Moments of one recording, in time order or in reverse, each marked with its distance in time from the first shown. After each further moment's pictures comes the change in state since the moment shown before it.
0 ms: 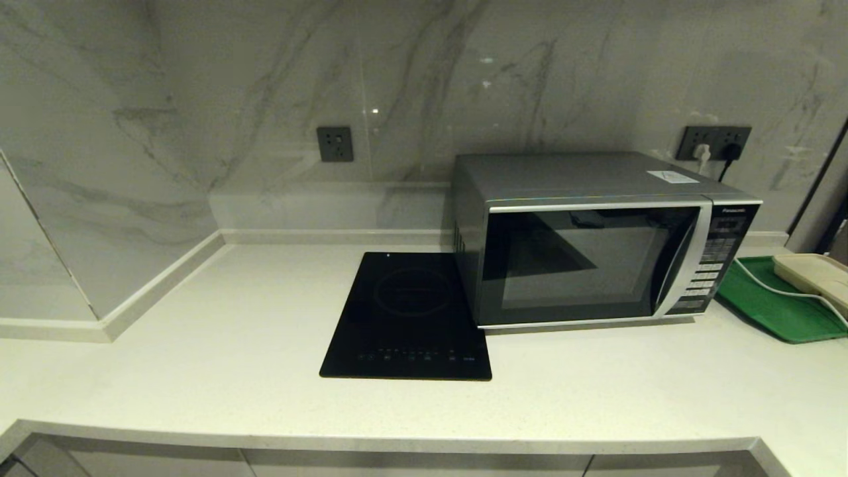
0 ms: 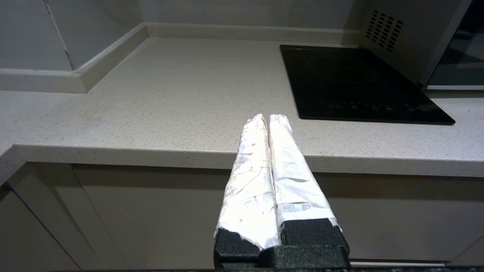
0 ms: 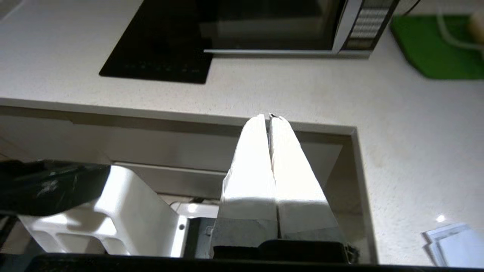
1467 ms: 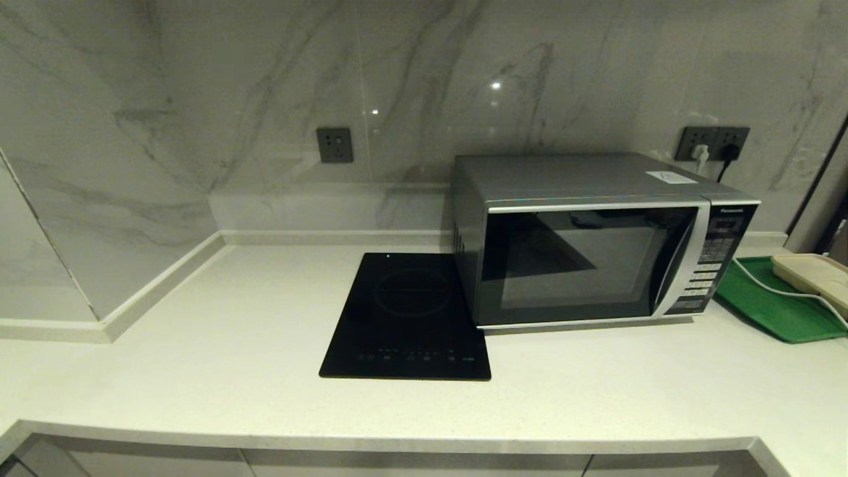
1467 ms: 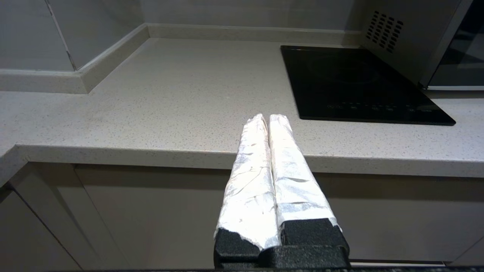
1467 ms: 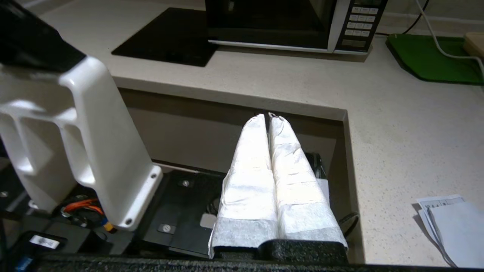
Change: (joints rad) left arm 0.000 0.000 0.000 0.000 0.000 0.000; right arm 0.557 -0.537 0.273 0.000 -0.422 0.184
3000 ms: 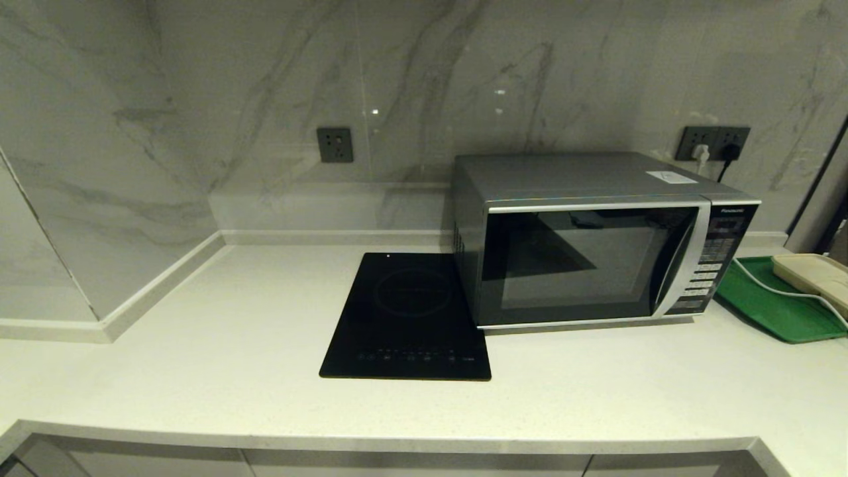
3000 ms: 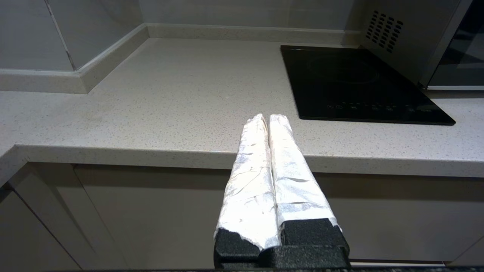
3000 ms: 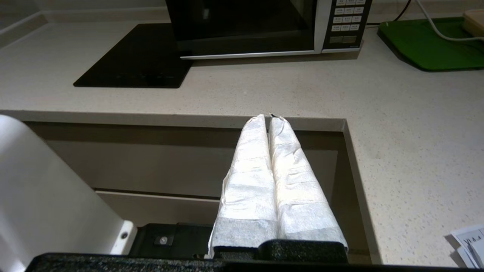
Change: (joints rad) left arm 0.000 0.000 0.000 0.000 0.000 0.000; right arm 0.003 -0.105 0.624 -0.529 -0.092 0.094
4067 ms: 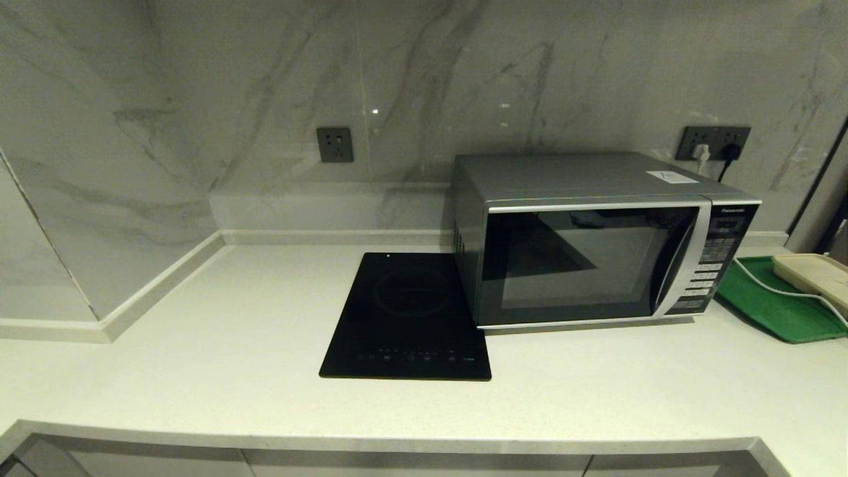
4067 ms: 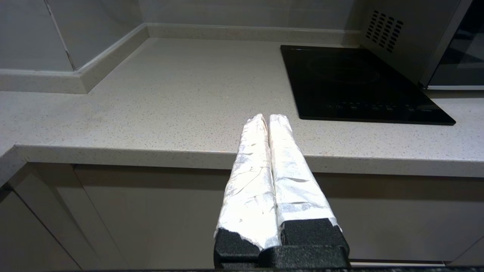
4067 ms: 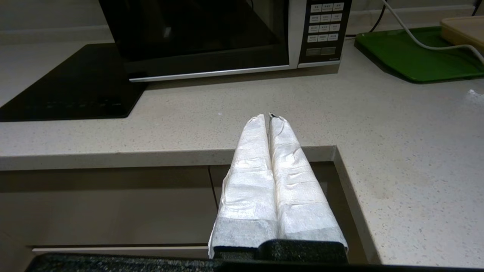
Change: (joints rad) left arm 0.000 0.000 0.000 0.000 0.000 0.000; right arm 0.000 0.000 0.710 -0.780 -0.116 -0.011
